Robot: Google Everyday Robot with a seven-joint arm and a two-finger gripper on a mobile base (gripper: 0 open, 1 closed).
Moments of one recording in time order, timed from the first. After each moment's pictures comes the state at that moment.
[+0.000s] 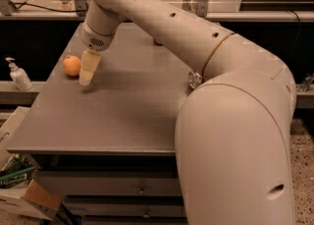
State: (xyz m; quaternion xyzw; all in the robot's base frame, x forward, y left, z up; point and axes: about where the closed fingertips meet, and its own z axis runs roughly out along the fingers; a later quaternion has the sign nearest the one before) arm 0.685 0.206 0.844 -0.72 0.64 0.11 0.26
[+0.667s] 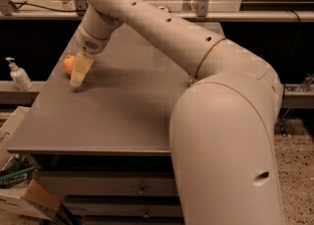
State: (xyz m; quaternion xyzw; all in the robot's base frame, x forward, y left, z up) arm 0.687 0.234 0.834 -0.70 0.64 0.15 0.27
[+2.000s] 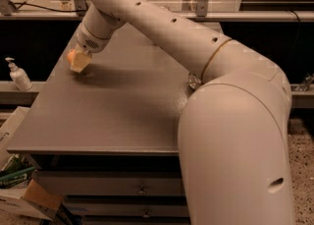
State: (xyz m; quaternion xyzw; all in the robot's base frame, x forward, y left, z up) arm 0.688 0.233 0.845 -0.69 0.64 0.16 0.30
